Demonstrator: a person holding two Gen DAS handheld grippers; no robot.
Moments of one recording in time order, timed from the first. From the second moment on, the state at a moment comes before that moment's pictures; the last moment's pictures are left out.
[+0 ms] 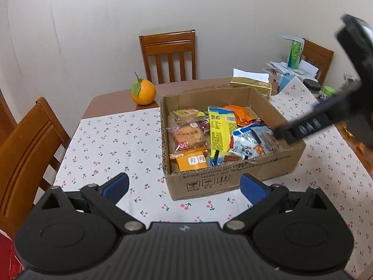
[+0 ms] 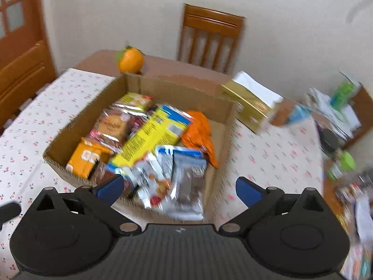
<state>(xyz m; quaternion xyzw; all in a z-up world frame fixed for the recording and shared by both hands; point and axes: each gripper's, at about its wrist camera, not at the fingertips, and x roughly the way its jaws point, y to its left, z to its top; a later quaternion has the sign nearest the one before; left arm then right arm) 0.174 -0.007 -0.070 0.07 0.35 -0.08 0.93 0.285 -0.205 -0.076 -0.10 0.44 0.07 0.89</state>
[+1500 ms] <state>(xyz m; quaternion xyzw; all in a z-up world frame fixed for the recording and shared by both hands) 0.178 -0.015 0.008 0.02 0.38 -0.02 0.92 0.195 -0.201 0.015 0.00 0.42 -0.04 0.91</state>
